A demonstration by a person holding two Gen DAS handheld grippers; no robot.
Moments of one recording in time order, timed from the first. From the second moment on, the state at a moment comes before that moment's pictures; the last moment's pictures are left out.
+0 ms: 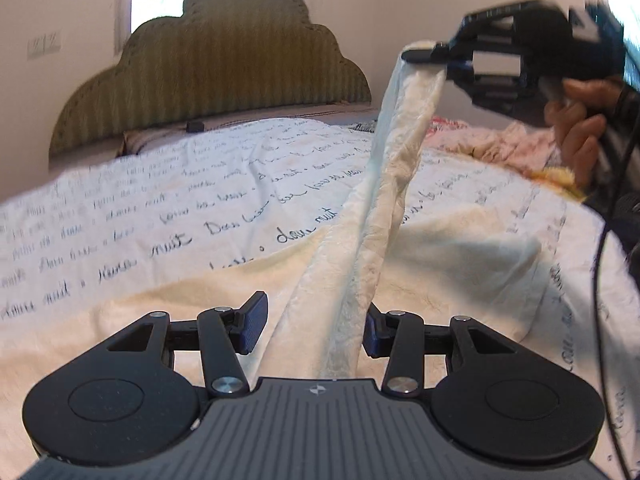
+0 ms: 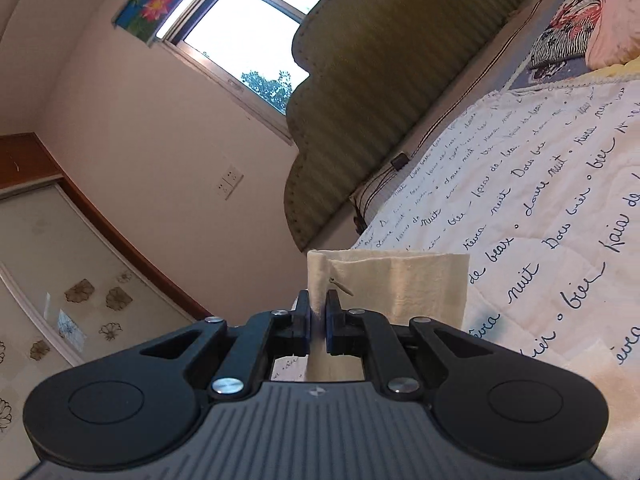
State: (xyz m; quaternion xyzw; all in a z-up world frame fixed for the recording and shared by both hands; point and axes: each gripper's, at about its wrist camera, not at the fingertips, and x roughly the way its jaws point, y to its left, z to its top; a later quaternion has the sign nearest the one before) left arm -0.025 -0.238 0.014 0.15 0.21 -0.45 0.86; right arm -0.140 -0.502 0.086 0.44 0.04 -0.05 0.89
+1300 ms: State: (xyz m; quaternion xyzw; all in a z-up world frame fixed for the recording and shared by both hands) left arm -0.107 -0.252 -0.022 0.35 0.10 -0.48 0.80; right arm -0.254 -0.508 -0.027 0.48 0.13 -0.20 0.85
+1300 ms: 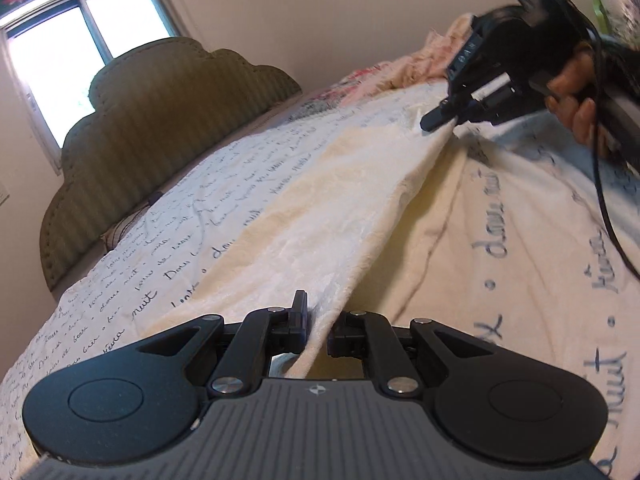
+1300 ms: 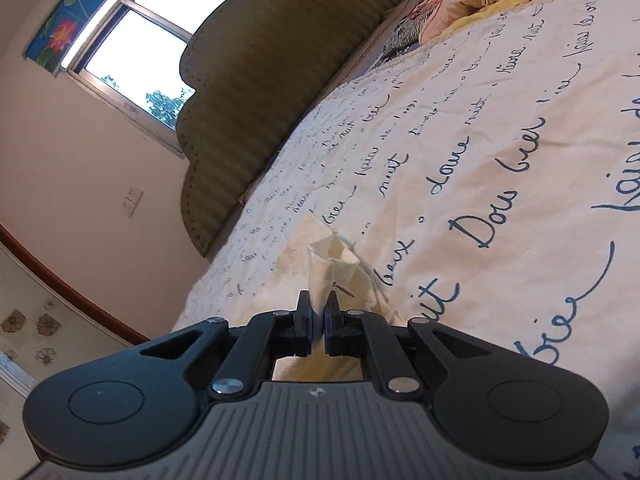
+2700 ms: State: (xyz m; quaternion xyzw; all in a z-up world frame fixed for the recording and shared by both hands) left arm -0.038 -0.205 -0.013 0.22 0.22 -0.43 0.85; right arm -0.235 -0.427 0.023 0.26 0.23 -0.20 0.92
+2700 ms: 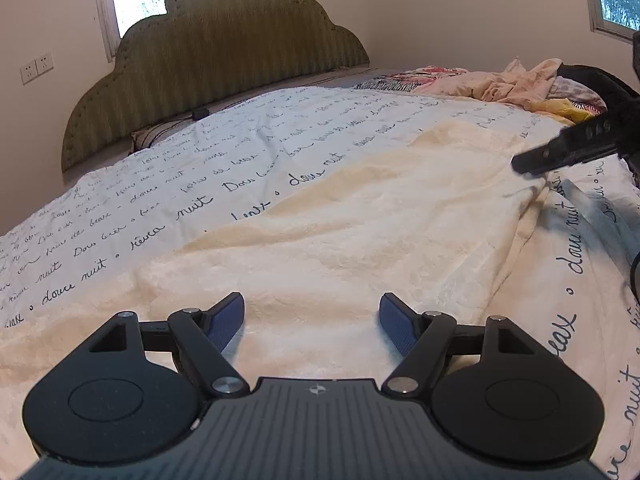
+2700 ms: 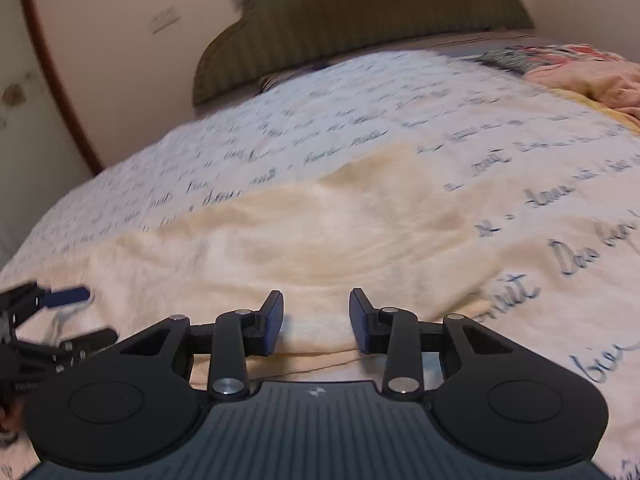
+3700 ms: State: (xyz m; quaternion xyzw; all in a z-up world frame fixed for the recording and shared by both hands) left arm -0.017 -0.197 -0.022 0.15 0.27 -0.43 0.85; right arm -0.209 -0.488 -0.038 0.55 0.09 -0.20 0.81
